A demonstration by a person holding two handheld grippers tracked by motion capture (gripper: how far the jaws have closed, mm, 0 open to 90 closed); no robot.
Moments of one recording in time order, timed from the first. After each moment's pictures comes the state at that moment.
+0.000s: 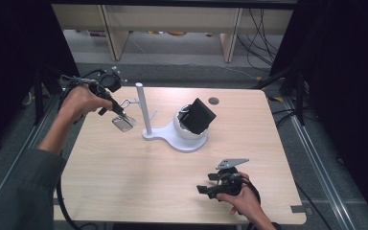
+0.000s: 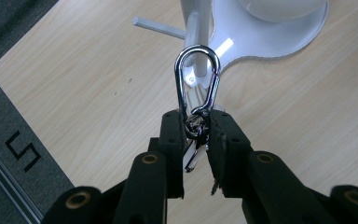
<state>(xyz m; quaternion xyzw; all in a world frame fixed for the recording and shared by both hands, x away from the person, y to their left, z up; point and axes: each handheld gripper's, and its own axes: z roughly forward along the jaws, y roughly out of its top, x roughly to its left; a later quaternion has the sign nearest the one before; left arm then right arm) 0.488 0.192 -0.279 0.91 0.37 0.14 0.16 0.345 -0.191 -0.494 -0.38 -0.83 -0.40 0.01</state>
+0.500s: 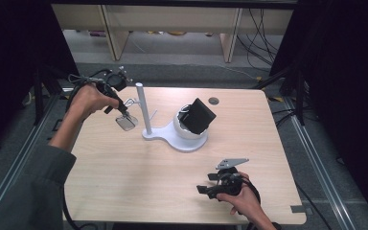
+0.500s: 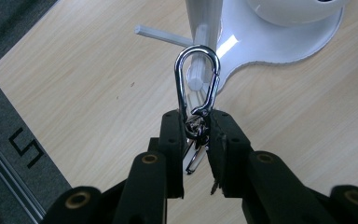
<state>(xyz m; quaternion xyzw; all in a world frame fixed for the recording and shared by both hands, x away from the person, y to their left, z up) 0.502 0.179 -0.290 0.90 0.38 0.14 0.15 0.345 -0.191 -0.494 -0.38 -0.83 -0.40 0.01</state>
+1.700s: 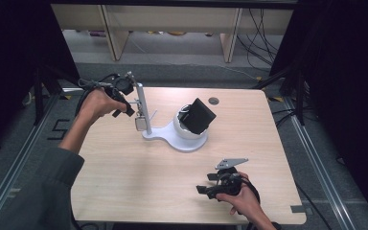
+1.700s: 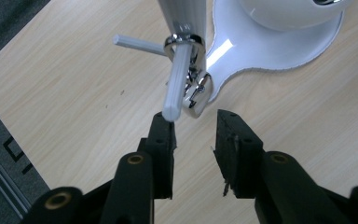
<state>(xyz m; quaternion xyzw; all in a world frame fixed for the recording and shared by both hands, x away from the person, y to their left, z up) 0.504 0.166 -0.305 0.91 0.37 0.14 0.15 0.344 -0.189 -0.493 -0.39 -0.83 -0.40 0.02</state>
